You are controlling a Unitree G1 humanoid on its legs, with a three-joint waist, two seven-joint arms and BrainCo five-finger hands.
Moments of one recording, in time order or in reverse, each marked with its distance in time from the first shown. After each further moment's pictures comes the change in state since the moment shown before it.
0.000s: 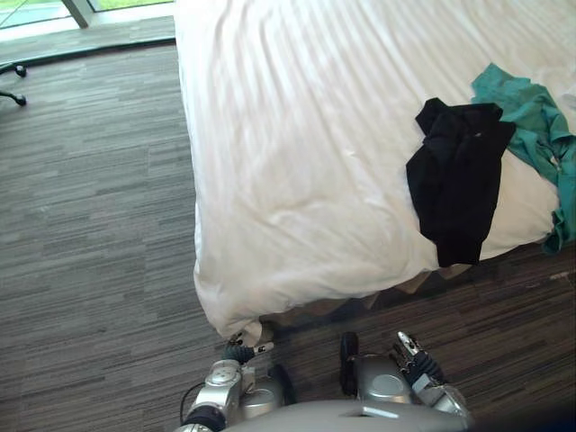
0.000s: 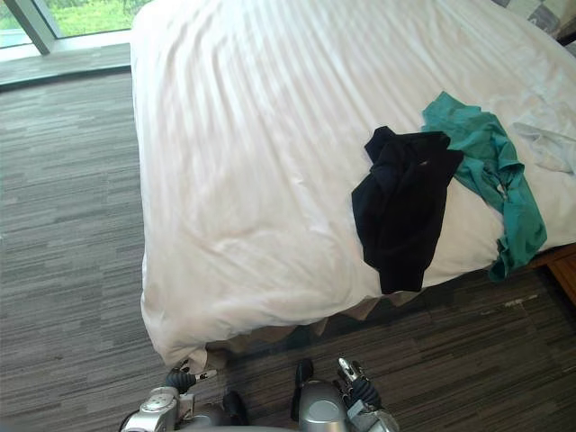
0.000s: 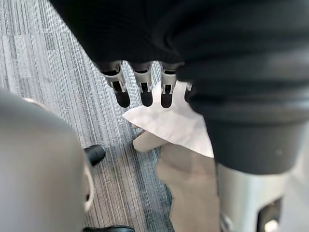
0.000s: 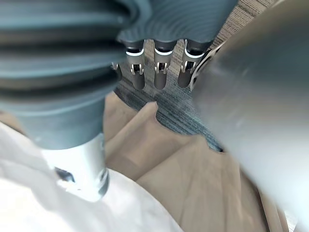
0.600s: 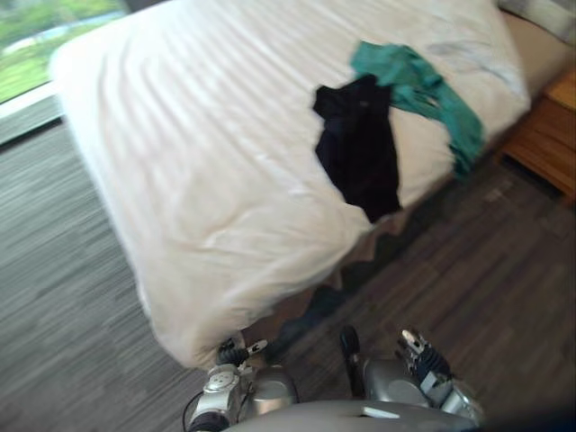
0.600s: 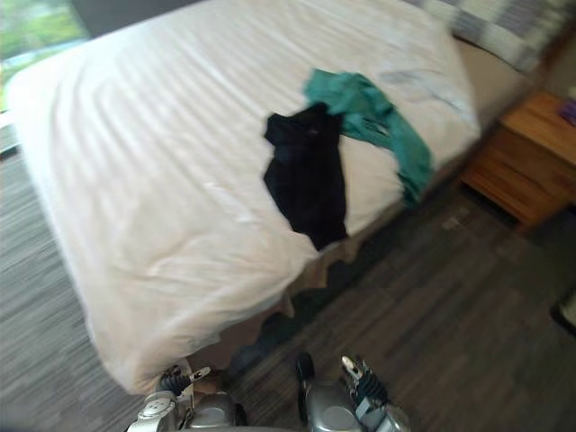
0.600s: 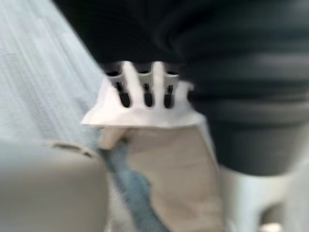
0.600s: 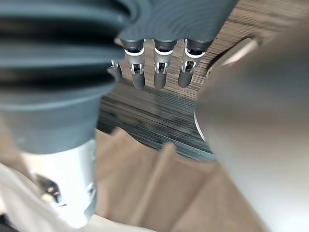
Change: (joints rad) left arm 0.051 -0.083 0.228 -0.016 0.047 -0.045 0.025; right arm 0.062 -0.005 -0.009 -0.022 -0.073 -0.064 0.053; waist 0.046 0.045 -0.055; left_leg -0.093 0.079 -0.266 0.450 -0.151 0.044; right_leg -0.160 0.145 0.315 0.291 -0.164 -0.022
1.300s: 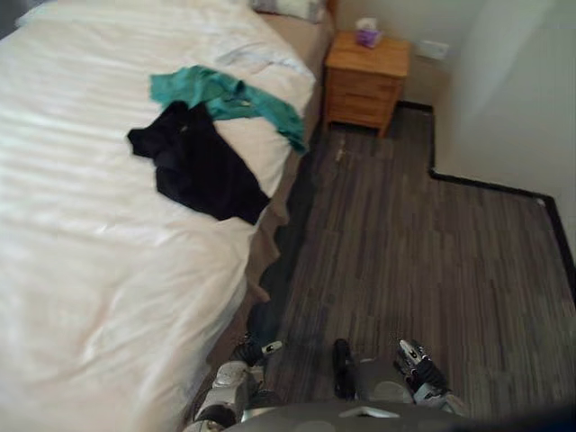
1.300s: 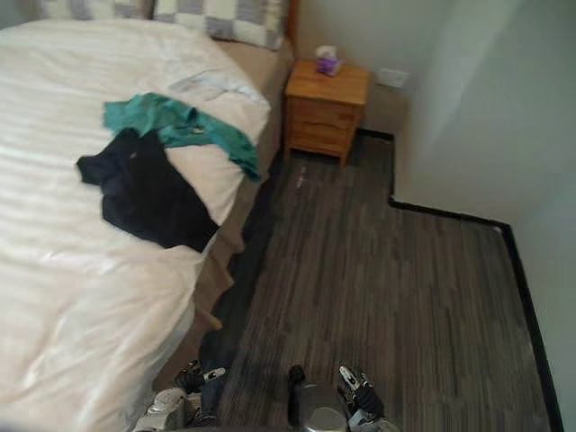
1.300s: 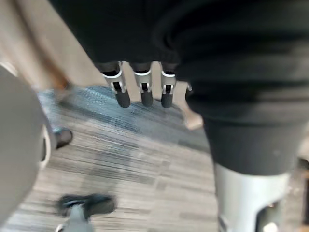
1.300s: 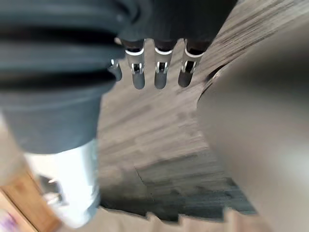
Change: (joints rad) left arm -0.072 0.021 -0.131 0.096 -0.057 0.024 -0.085; right arm -0.019 0.024 -0.011 0.046 0.004 -0.024 -0.089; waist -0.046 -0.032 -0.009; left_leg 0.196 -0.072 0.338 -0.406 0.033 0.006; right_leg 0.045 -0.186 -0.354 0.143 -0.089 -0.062
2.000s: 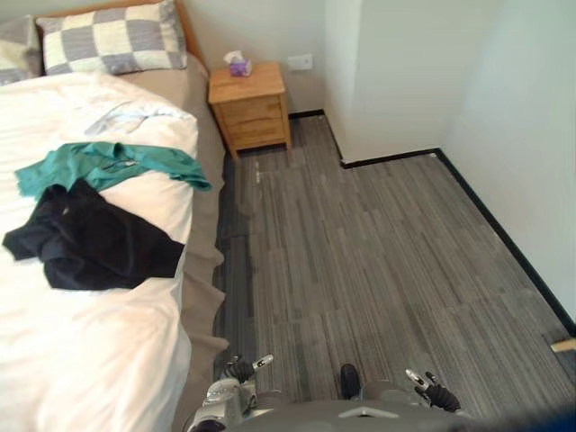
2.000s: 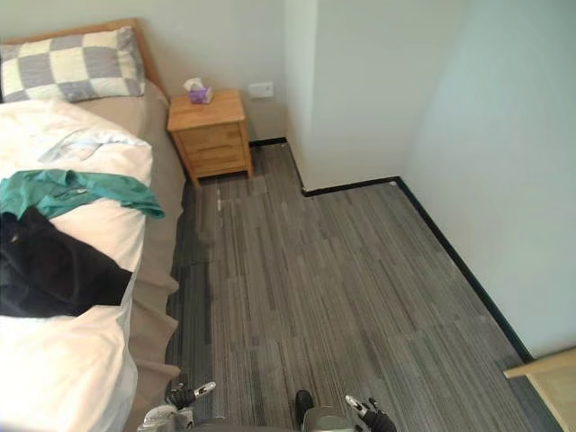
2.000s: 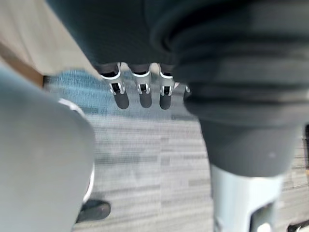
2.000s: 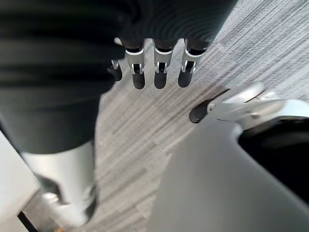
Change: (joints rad) left arm 0.051 0.025 -0.009 0.012 -0.148 0.021 0.010; right arm 0.040 -0.056 -0.003 0.086 -0.186 0.039 -0.092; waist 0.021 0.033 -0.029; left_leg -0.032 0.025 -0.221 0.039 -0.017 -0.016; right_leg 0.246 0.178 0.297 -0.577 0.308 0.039
